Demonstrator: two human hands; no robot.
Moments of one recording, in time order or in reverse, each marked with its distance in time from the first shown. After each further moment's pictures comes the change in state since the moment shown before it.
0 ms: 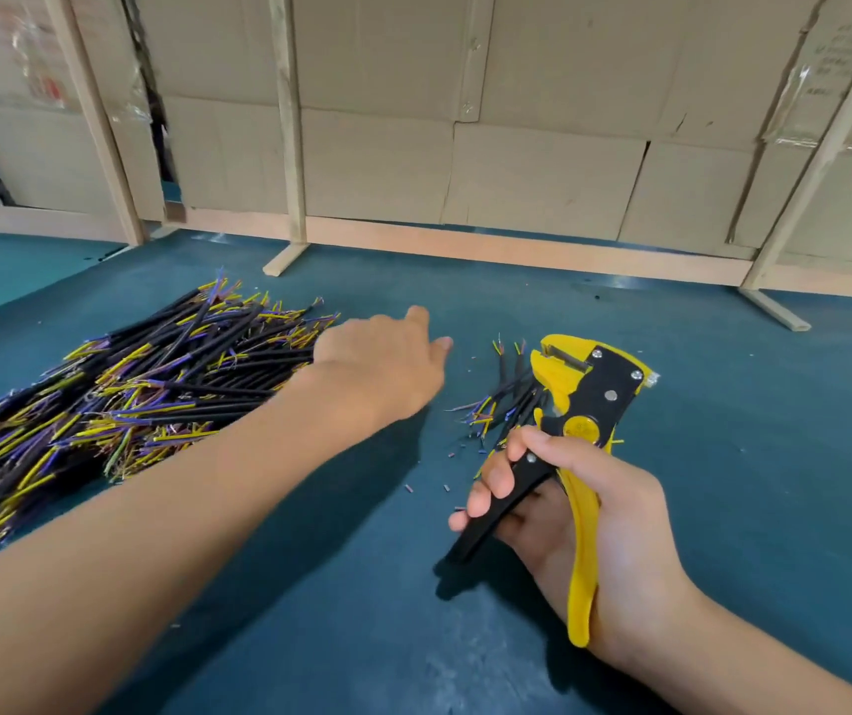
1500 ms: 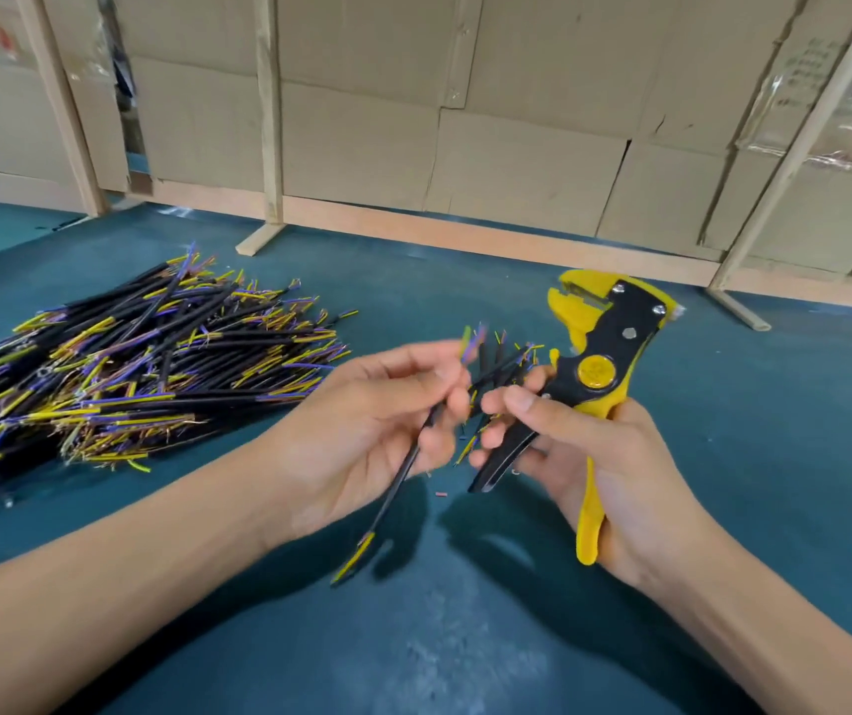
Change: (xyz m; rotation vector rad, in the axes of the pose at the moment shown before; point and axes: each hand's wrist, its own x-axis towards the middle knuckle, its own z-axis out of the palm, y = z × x) left_hand -0.074 0.001 0.004 -2.158 -0.534 0.030; right_hand -0.031 -0.059 0.017 -0.367 -0.179 -0.219
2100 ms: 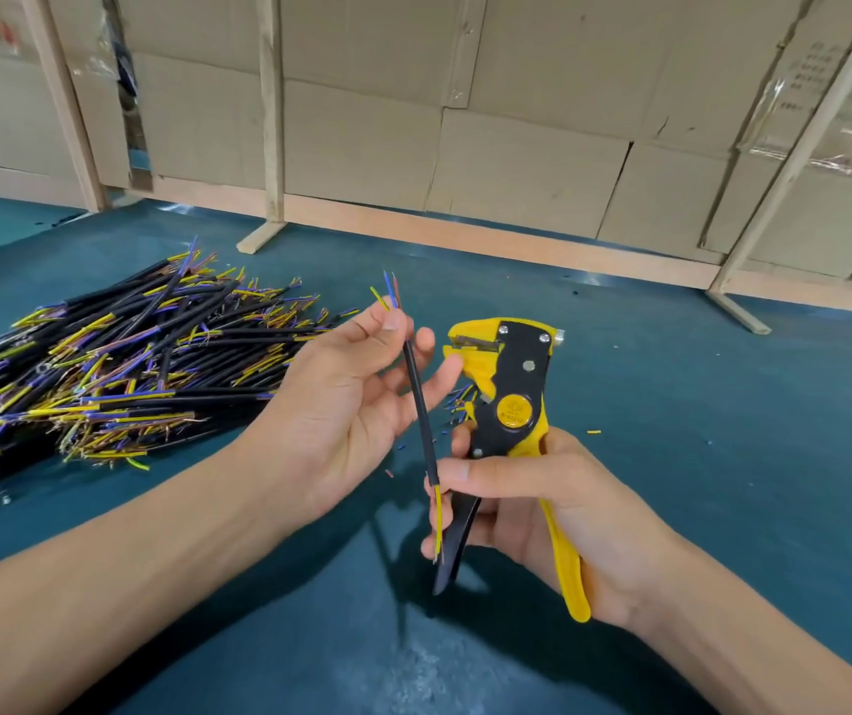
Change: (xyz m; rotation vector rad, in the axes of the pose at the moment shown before) left_hand 0.012 0.002 -0.006 -0.212 0.136 0.293; right_hand -0.013 0.002 0.023 -0.066 -0.250 0.361
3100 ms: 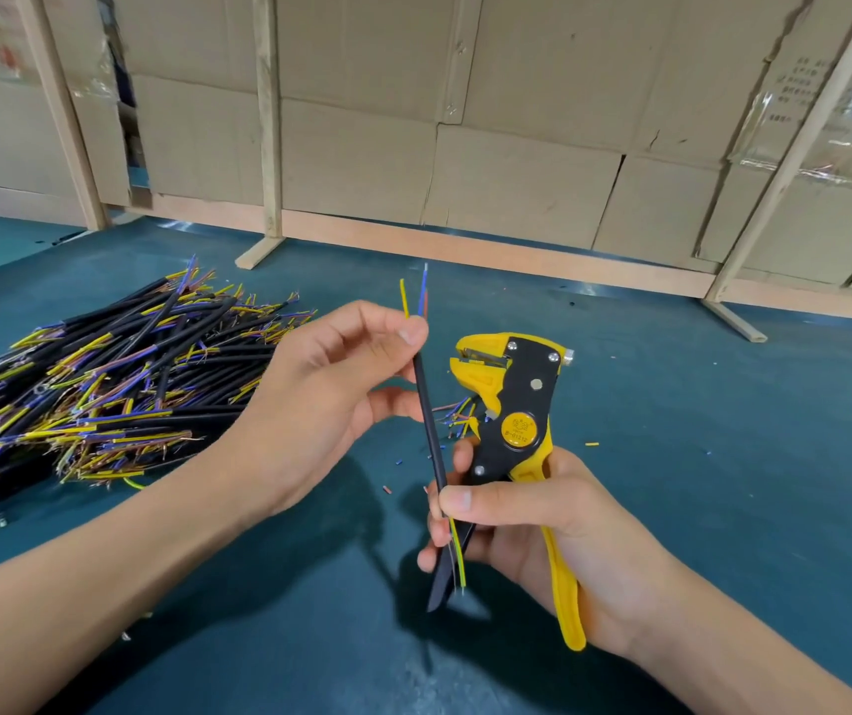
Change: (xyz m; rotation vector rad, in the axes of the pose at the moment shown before) left_hand -0.002 0.017 -0.010 0.514 -0.213 0.208; right_hand -0.002 0.004 0.001 0.113 0.012 -0.036
